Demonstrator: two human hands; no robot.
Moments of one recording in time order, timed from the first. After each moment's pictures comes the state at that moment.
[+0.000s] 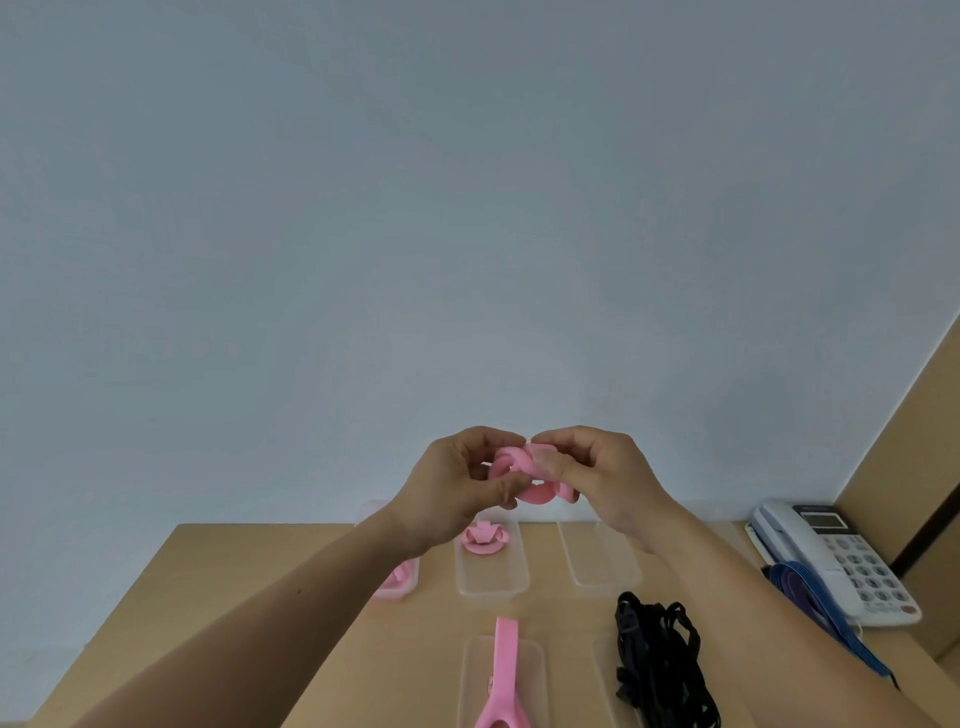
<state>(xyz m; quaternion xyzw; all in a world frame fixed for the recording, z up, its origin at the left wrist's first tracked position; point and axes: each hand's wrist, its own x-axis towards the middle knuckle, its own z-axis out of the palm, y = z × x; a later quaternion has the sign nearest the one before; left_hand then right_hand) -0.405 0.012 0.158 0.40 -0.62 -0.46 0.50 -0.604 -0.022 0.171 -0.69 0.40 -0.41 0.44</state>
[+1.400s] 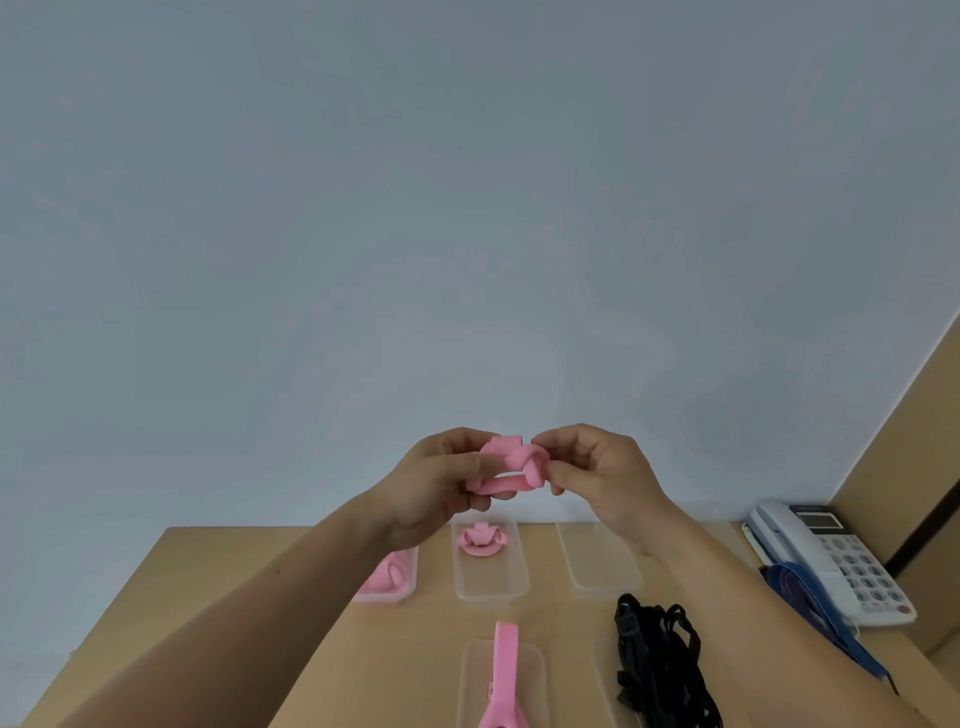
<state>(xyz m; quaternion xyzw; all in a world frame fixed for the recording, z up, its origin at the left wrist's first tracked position) -0.383 -0.003 0.164 0.38 -0.52 -0.62 0.44 -0.600 -0.024 0.170 -0.68 0.39 -0.42 0.46</state>
